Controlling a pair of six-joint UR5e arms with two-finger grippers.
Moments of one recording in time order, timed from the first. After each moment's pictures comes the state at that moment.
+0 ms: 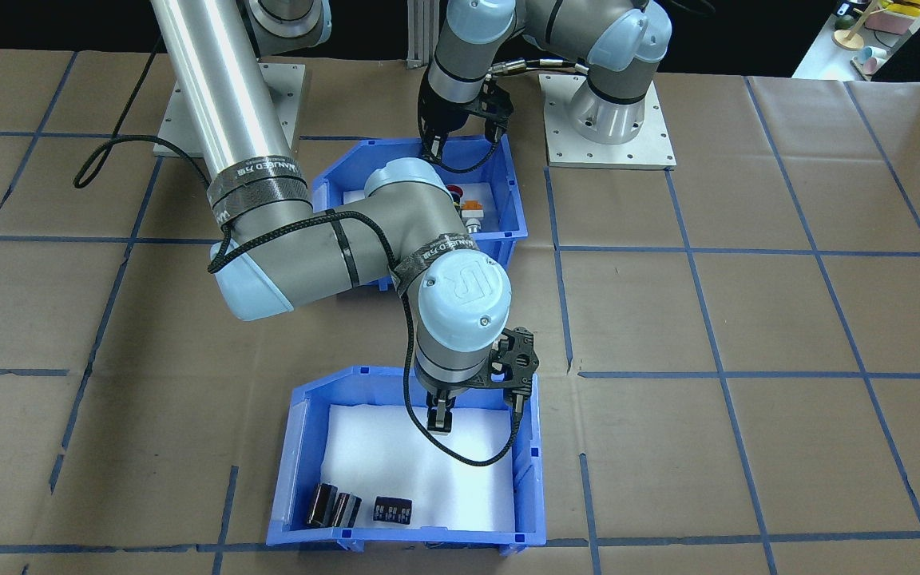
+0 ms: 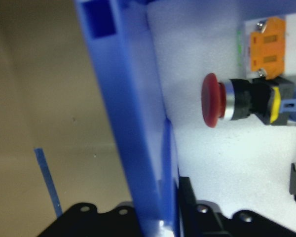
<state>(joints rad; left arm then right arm) -2.14 -1.44 -2.34 -0.86 1.34 -2.04 1.98 -0.88 1.18 -1.80 -1.59 -1.06</state>
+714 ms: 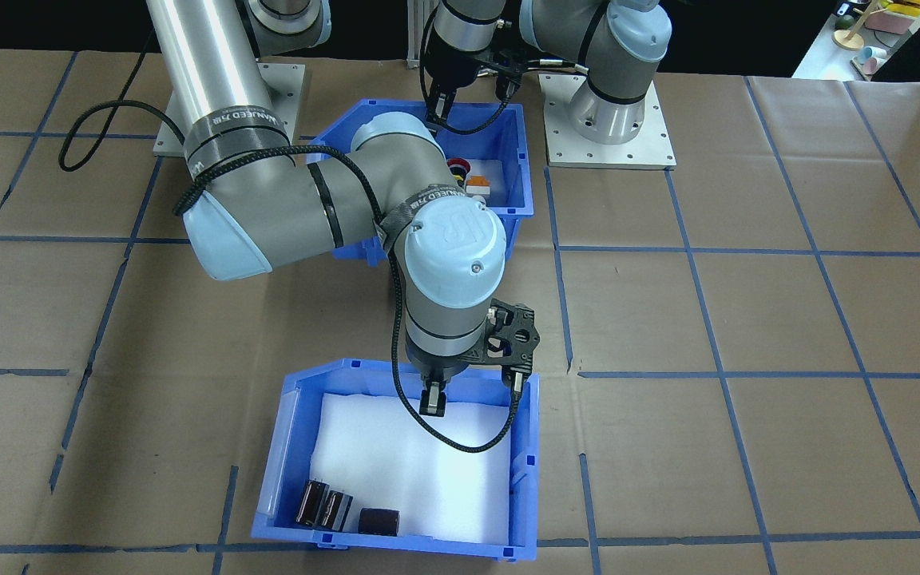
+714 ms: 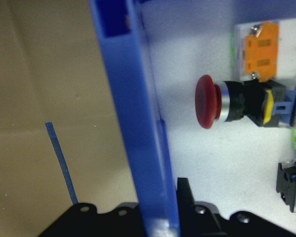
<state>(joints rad) -2.12 -1.32 -2.18 -1.14 1.38 -1.95 1.96 -0.96 1.19 -1.80 -1.61 -1.05</state>
